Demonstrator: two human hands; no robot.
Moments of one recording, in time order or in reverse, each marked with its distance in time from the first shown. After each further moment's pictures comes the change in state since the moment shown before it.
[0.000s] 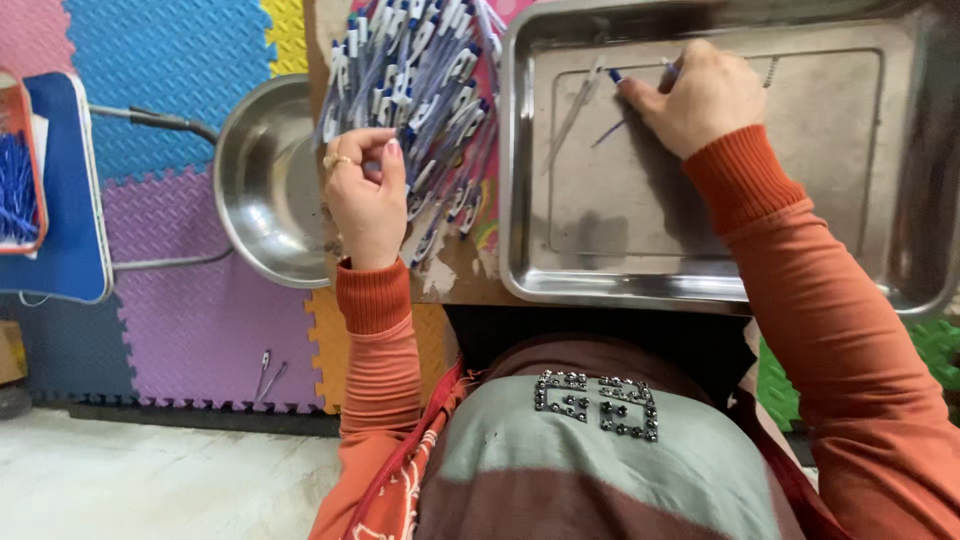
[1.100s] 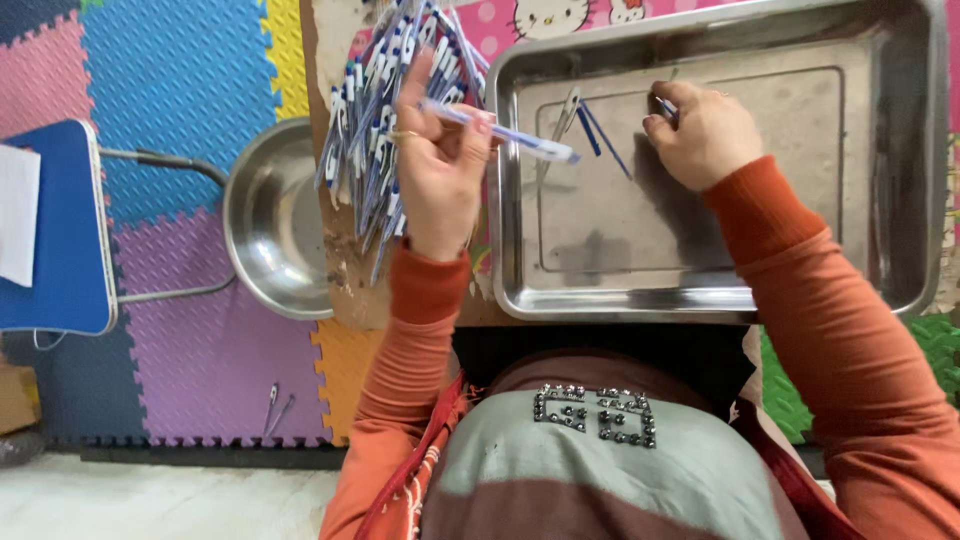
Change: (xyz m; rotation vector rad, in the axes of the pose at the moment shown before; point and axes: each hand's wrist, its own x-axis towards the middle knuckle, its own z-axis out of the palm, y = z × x) left_hand 0.023 0.081 0.056 -0.752 -0.153 -0.144; right_hand -0.025 0.020 -0.031 0.222 -0.095 -0.105
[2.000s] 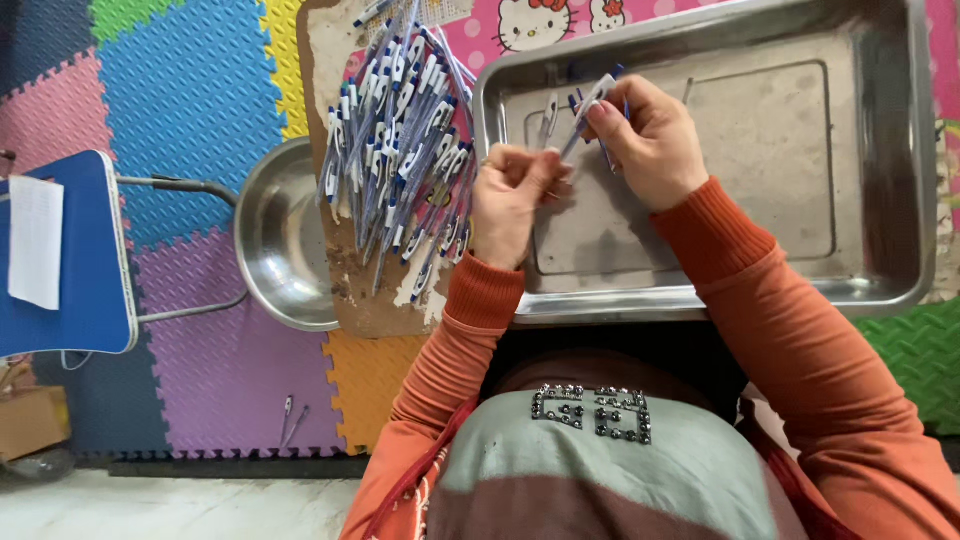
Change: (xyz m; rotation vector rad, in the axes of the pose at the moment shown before) left_hand -0.031 -0.039 0.064 -0.473 -0.056 -0.418; right_hand -0.030 -0.048 0.005 0.792 0.177 -0.250
